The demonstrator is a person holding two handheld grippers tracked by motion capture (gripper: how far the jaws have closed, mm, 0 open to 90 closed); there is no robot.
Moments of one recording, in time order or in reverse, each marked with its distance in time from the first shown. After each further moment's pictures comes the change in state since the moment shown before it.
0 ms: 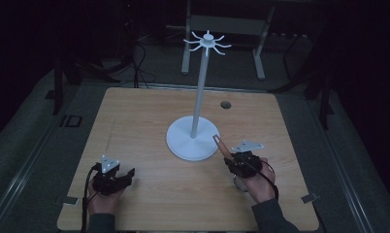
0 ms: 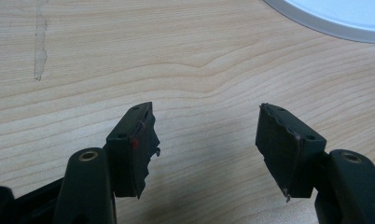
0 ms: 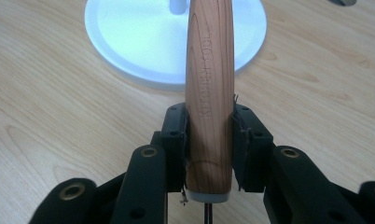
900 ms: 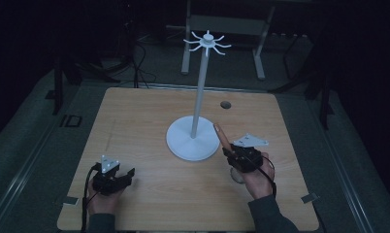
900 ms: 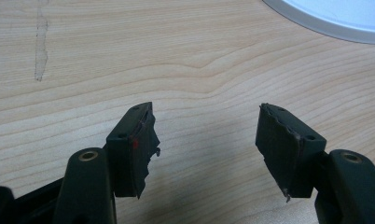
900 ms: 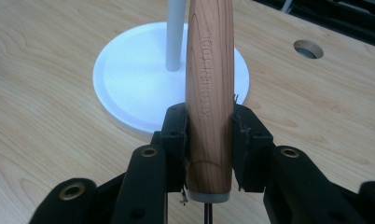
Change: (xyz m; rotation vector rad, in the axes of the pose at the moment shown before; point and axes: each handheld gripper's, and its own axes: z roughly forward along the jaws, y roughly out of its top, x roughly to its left) left arm 0.000 0.000 -0.001 -0.001 0.000 -0.001; right arm 0.003 0.020 -0.016 -0.152 -0.030 0.028
